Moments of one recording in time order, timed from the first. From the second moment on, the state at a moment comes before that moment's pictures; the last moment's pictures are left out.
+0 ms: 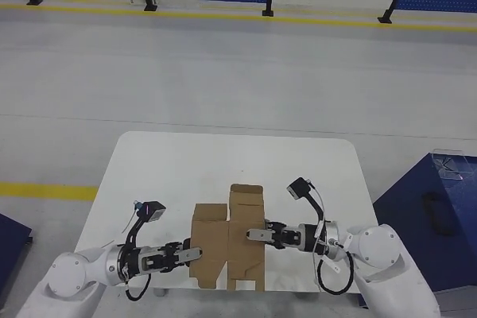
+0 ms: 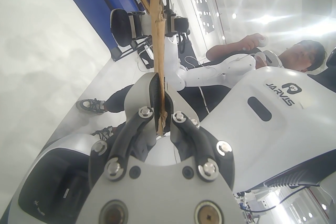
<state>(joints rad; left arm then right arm) 1.35 -1.01 -1.34 -1.70 -0.53 -0.53 -1.20 -1.29 -1.11 1.33 -1.87 0.20 -0.11 1.08</state>
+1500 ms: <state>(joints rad) 1.39 -0.98 -1.56 -1.61 -0.65 -0.54 -1.21 -1.38 -1.09 1.49 -2.26 0.43 -0.41 0.92</state>
